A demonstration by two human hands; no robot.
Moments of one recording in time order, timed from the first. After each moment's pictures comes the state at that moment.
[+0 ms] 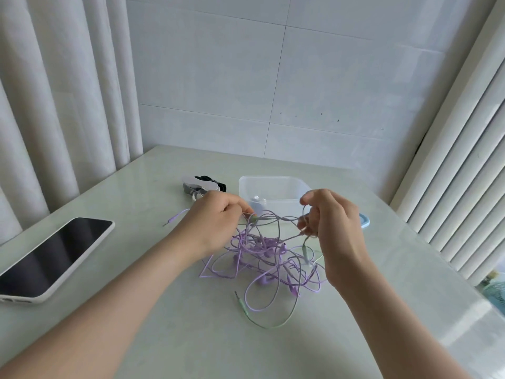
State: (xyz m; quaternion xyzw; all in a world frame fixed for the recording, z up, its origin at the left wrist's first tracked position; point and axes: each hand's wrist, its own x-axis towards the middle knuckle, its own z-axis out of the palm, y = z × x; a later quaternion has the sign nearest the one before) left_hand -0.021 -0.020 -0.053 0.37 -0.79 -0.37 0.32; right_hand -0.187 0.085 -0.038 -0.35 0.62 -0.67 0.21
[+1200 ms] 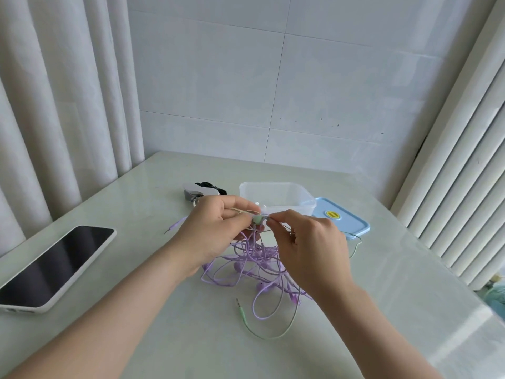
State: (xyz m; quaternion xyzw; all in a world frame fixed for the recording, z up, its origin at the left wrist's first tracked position) left_hand -0.019 -0.016 -0.051 0.33 -0.71 -0.51 0.35; right_hand -0.188 0.073 -0.072 -0.60 0.66 -0.37 -0.26
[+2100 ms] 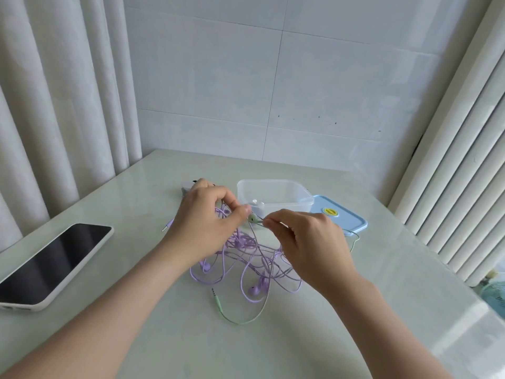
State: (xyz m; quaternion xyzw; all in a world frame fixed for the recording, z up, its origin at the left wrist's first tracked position) left_hand -0.015 -0.028 -0.058 0.37 -0.79 -0.24 0.42; right_hand -0.200 0.076 -0.072 -0.66 0.63 -0.34 -0.23
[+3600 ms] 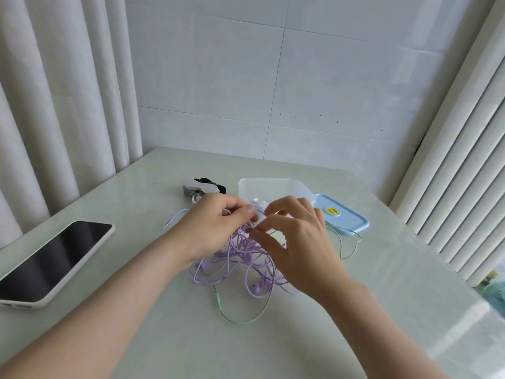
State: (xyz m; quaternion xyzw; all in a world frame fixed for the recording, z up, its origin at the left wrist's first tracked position) left_hand -0.015 -0.023 -0.054 0.31 -0.78 -0.45 0.32; right_hand -0.185 0.073 -0.077 -0.68 0.64 -0.33 -0.15
